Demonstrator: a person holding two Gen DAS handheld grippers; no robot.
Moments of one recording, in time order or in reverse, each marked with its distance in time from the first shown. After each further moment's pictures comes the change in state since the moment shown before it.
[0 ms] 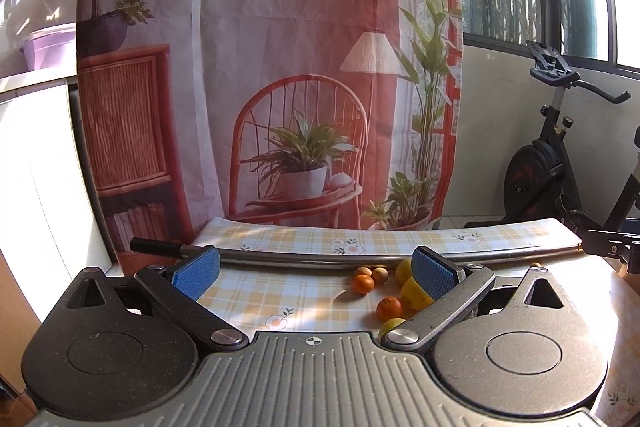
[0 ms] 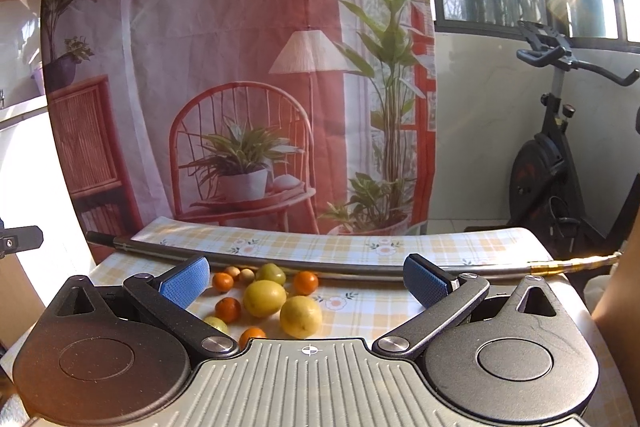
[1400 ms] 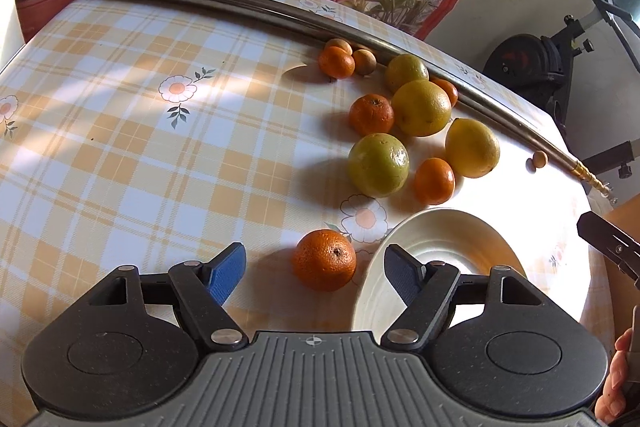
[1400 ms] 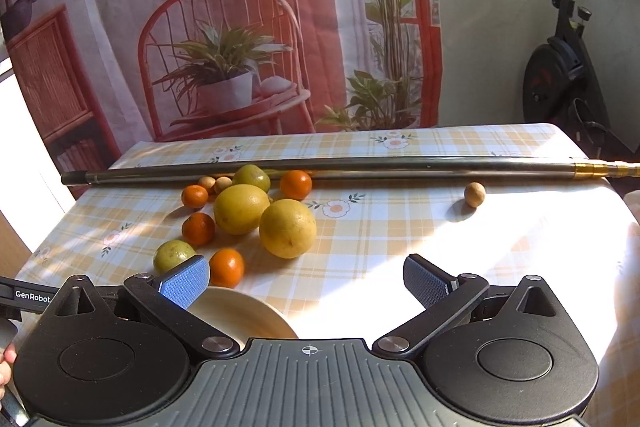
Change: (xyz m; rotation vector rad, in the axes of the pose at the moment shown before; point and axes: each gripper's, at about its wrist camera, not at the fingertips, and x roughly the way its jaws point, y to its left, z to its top) left arm 0.174 0.001 -0.100 -0.321 0.637 -0.250; right arm 0.101 -0.018 -0.067 0.098 0.250 0.018
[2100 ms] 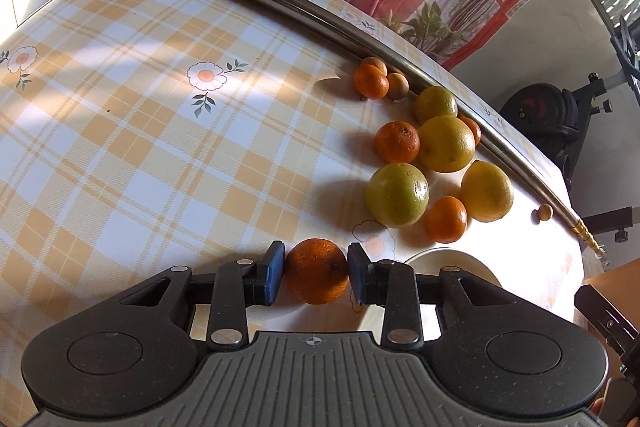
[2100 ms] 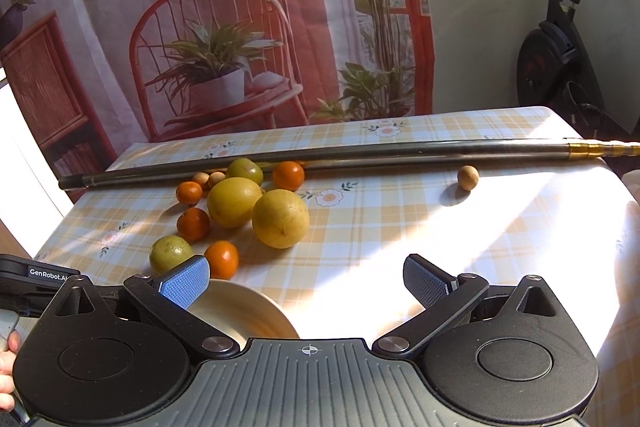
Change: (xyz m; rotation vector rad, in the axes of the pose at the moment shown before) left arm 0.007 0.016 0.002 -0.175 -0.039 -0.011; right arm -0.001 -0.008 -0.005 0.039 0.011 -0.001
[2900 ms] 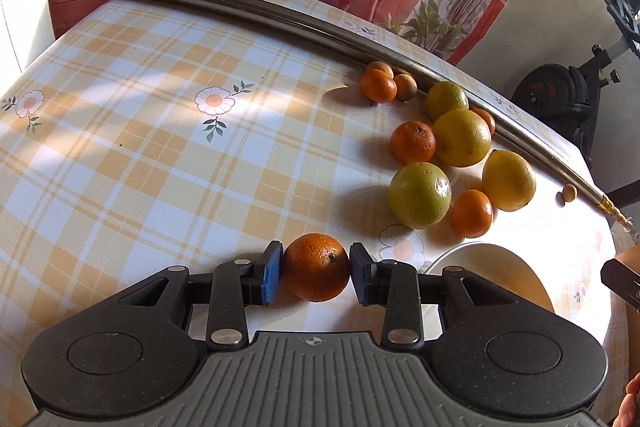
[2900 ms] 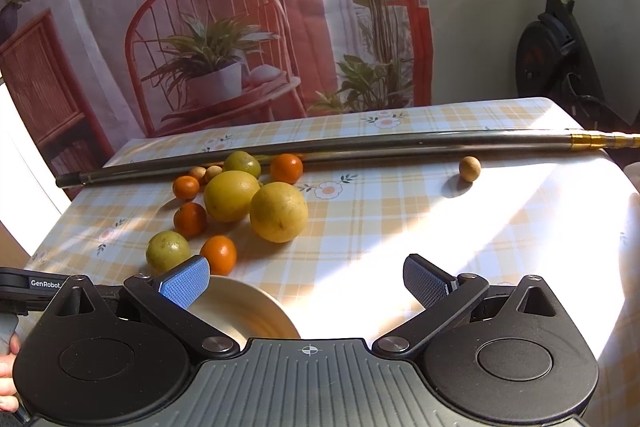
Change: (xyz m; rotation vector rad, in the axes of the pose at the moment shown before) left arm 0.001 -0.003 -0.003 0.130 -0.058 0.082; right arm 0.009 -0.002 -0.002 0.008 0.012 -0.002
